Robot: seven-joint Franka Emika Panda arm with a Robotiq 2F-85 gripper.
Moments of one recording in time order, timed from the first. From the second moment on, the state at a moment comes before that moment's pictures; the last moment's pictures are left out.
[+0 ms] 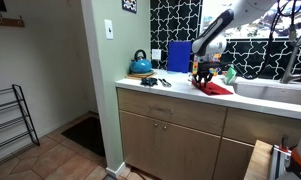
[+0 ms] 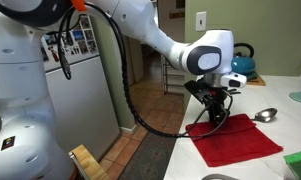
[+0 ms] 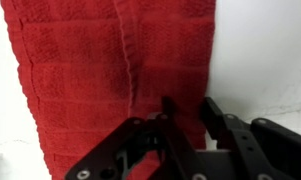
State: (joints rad) arm -0.27 0.18 -0.28 -2.04 -0.04 2.25 0.16
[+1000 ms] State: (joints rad) arm -0.27 0.20 -0.28 -2.00 -0.03 2.25 0.16
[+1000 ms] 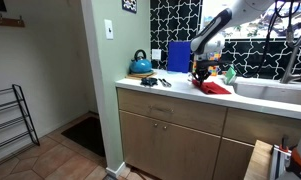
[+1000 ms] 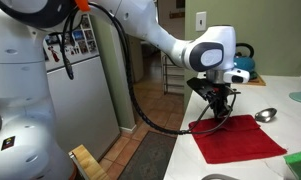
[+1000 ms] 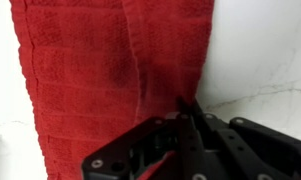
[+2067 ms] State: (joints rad) arm -0.28 0.27 -0.28 -1.91 -0.03 2.26 0.12
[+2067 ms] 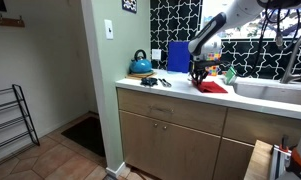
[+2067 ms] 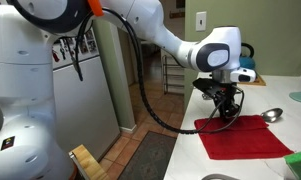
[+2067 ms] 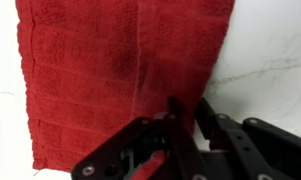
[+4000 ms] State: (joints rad) arm -0.43 0.18 -0.36 -2.05 0.18 2.23 -0.11
